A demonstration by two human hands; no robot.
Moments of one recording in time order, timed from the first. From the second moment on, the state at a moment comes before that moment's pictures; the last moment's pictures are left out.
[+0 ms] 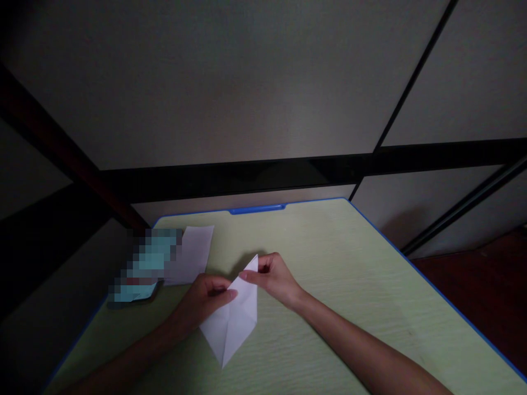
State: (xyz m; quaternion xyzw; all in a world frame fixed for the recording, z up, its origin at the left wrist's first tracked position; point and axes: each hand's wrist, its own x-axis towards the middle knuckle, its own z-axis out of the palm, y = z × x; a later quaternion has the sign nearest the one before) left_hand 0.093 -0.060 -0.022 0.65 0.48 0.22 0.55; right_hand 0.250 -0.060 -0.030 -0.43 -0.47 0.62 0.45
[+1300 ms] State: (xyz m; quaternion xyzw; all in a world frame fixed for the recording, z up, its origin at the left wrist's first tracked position) left_hand 0.095 -0.062 -0.020 0.64 0.49 0.22 0.54; right_hand 0.252 -0.059 -0.026 -0.46 -0.55 0.51 0.47
